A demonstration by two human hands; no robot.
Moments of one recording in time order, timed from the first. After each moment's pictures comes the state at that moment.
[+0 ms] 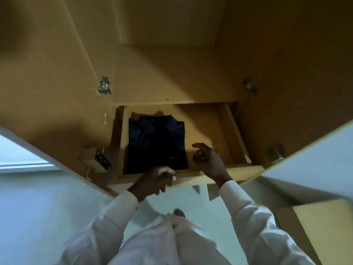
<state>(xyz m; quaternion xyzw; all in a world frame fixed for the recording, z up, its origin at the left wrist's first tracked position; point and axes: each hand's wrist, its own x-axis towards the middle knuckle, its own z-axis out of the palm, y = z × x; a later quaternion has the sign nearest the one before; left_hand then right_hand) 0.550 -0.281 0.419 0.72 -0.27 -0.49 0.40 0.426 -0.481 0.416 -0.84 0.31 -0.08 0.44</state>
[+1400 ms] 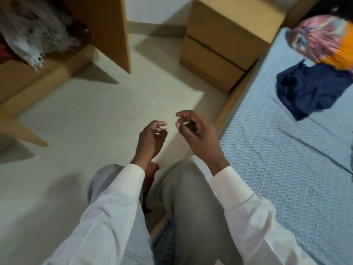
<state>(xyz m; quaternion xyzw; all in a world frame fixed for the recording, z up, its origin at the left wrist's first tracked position) 0.236 -0.076 -0.064 0.63 -0.49 -0.51 0.31 0.080 -0.054 0.024 -0.61 0.59 -0.38 0.36</state>
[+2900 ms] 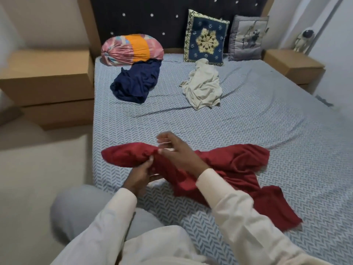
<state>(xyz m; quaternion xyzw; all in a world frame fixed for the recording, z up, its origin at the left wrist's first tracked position) -0.047 0.138 0.001 0.32 -0.47 -0.81 0.12 -0.166 0.238 0.065 -0.40 0.72 -0.49 0.27</state>
